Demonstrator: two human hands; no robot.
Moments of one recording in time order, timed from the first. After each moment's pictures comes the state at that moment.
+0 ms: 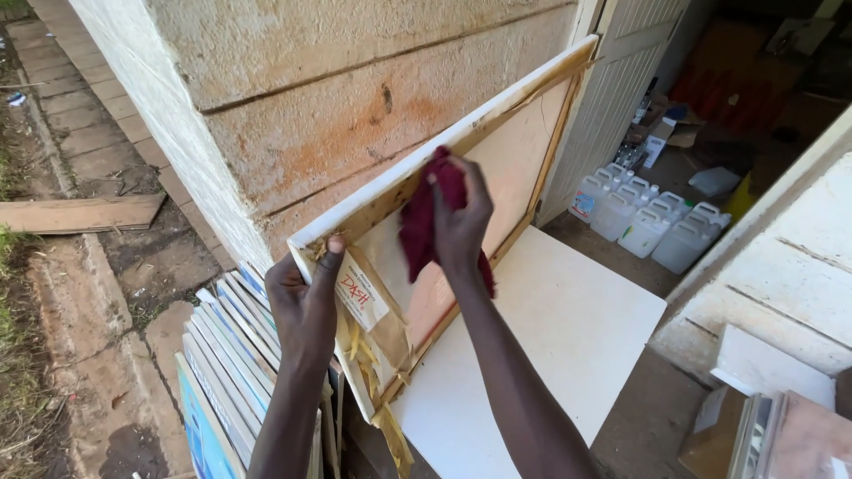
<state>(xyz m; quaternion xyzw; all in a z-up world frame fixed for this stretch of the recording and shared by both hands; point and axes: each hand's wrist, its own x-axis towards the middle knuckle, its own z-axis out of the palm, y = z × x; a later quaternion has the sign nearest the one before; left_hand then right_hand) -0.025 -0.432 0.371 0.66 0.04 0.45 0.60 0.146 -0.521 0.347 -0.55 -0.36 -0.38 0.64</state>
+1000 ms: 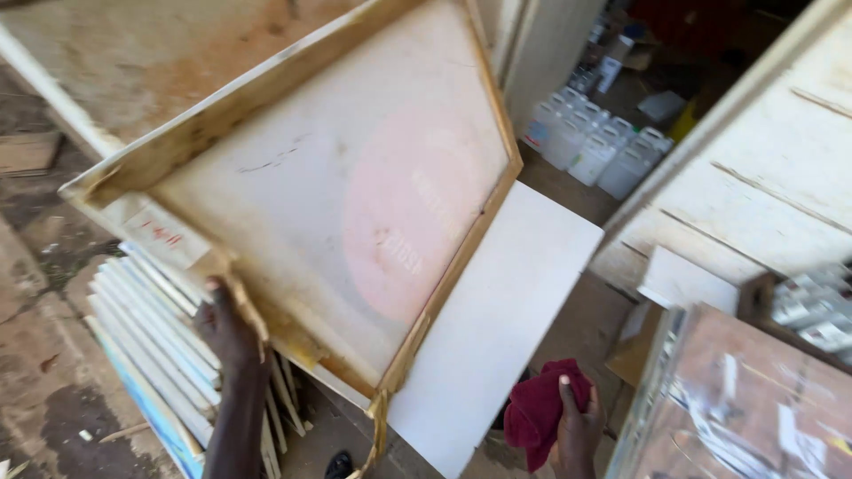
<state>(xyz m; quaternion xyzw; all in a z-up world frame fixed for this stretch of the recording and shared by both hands) -0.003 -0.425 0.182 0.54 0.19 0.46 0.68 0.006 -0.850 0.073 -0.59 0.26 -0.13 0.76</state>
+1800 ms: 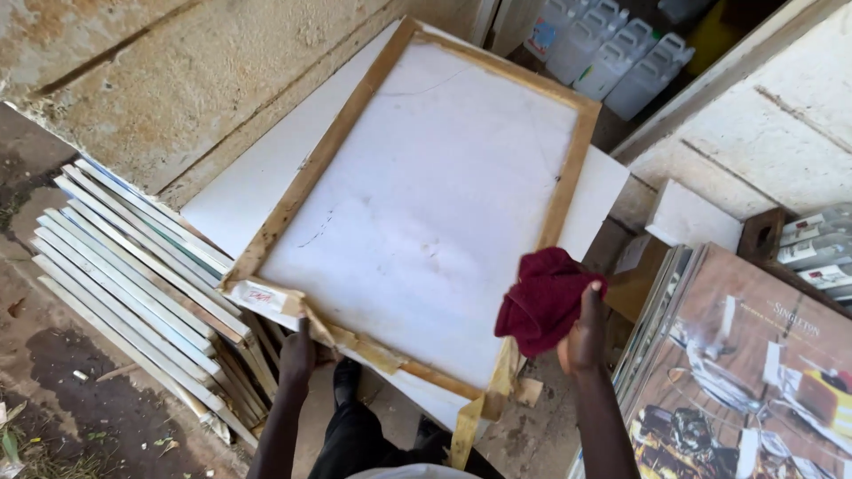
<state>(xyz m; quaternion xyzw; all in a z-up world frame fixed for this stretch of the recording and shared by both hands) -0.026 -0.410 0.003 0.60 0.49 -0.06 0.62 0.080 -0.781 0.147 -0.67 0.16 0.00 0.72</state>
